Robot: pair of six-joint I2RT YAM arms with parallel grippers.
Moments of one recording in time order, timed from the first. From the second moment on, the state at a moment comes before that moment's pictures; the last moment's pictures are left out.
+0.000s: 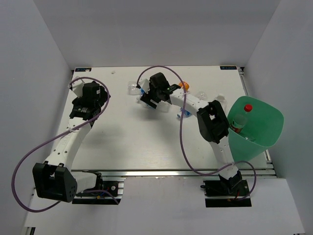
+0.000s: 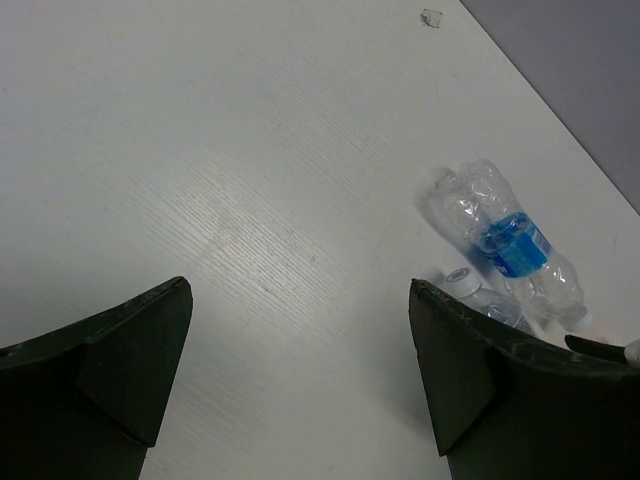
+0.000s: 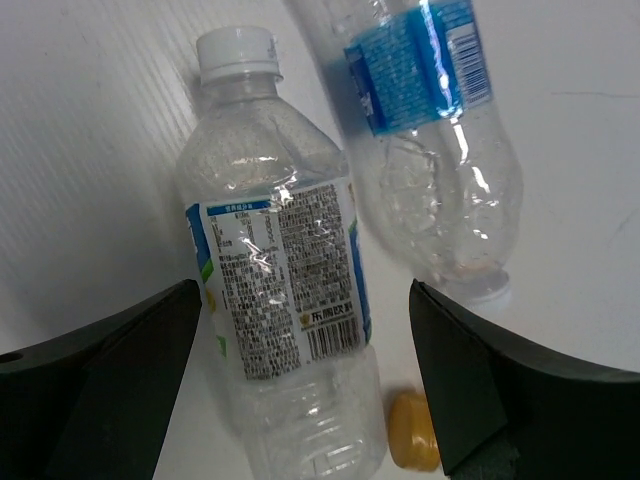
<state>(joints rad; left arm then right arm) -0.16 1.21 1.04 -0.41 -0.49 -0.75 0.69 2.22 1.85 -0.35 -0.07 -0.58</state>
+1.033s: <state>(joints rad) -0.15 1.24 1.04 -0.43 -0.43 -0.72 0.50 1.05 1.18 -0.15 0.11 -0.10</state>
